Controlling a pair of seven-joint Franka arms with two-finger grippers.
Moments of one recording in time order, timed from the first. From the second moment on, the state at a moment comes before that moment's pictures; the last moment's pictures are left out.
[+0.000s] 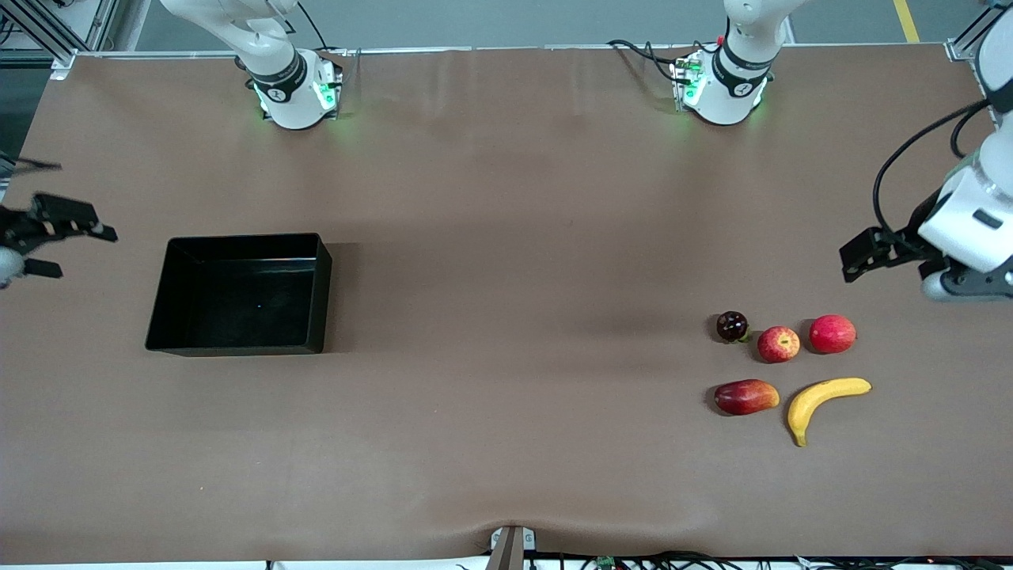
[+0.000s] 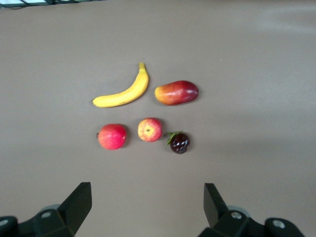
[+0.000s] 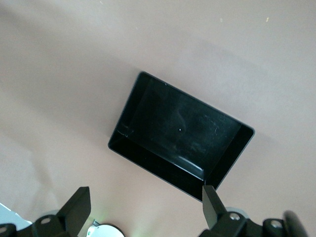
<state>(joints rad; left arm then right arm) 0.43 0.18 -0.64 -1.42 0.22 1.61 -0.18 0.04 0.29 -0.20 -1.12 0.22 1.25 -0.61</state>
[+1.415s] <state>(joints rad) -0.07 -0.14 -0.06 -1.70 0.04 1.59 -0.08 0.02 -0.07 -0.09 -1.49 0.03 1.33 -0.03</state>
